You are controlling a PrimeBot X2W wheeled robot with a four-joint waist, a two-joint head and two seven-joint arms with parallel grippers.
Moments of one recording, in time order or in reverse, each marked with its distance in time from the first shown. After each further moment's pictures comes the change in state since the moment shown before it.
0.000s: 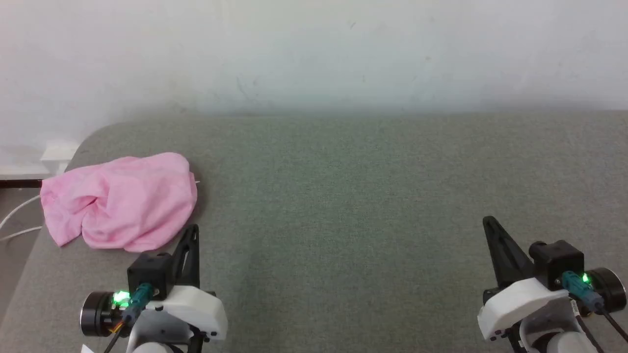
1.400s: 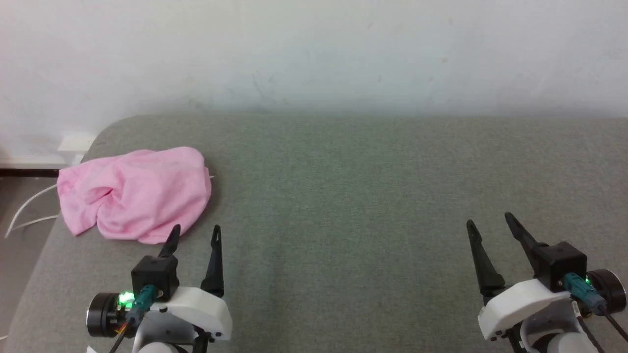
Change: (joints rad) left arm -0.005 0.000 -0.020 0.022 -0.021 0.012 -0.027; right arm 0.001 -0.001 -0.002 0.006 0.012 0.000 -0.014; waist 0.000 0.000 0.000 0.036
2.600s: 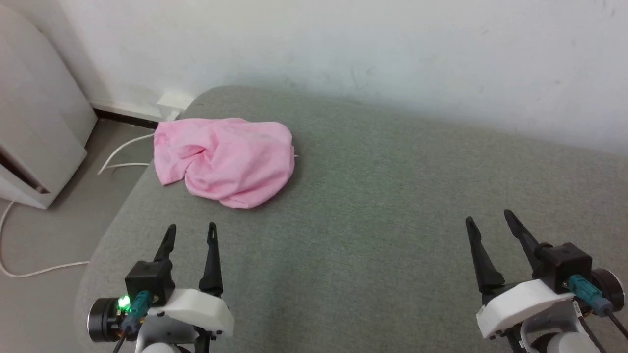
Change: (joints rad) left arm -0.004 0.003 -0.019 0.026 -0.055 0.059 -0.072; right arm -0.001 0.000 0.006 -0.002 0.037 0.000 -0.034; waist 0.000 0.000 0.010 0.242
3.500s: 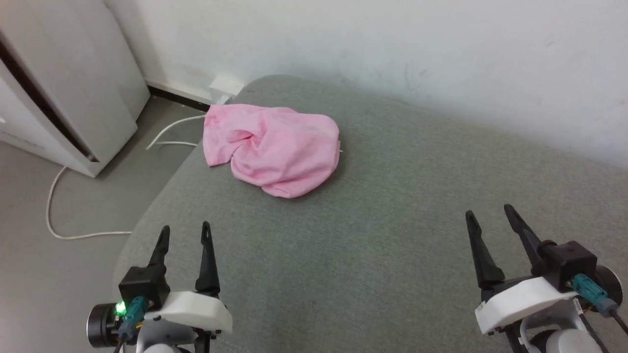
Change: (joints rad) left arm -0.001 0.000 -0.006 0.021 -0.047 0.044 -0.055; right arm -0.011 0.000 0.006 0.003 0.033 0.000 -0.033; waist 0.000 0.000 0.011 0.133
